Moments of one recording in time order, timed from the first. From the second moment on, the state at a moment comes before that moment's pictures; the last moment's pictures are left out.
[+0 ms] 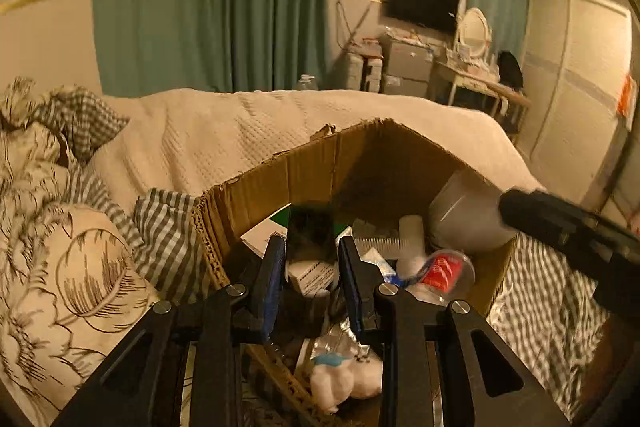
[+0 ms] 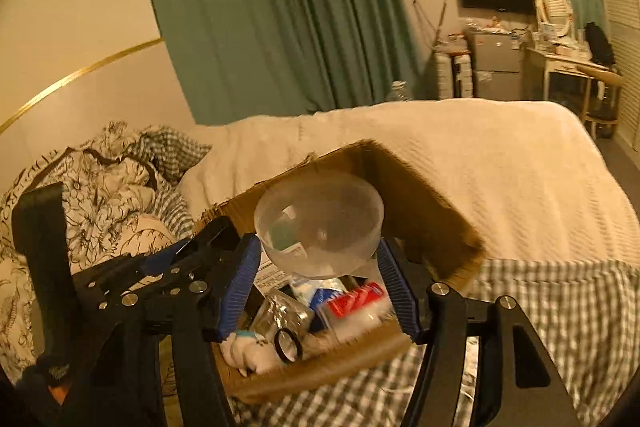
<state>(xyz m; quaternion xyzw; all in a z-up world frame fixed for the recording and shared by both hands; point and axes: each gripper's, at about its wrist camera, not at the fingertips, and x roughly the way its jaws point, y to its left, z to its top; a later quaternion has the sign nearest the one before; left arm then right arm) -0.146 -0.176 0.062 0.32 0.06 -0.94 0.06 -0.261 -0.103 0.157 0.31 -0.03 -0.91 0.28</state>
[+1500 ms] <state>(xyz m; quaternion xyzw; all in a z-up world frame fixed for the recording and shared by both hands) -0.137 -0.176 0.027 0.31 0.09 -0.93 0.17 -0.271 -0.088 0.096 0.30 0.06 -0.92 0.23</state>
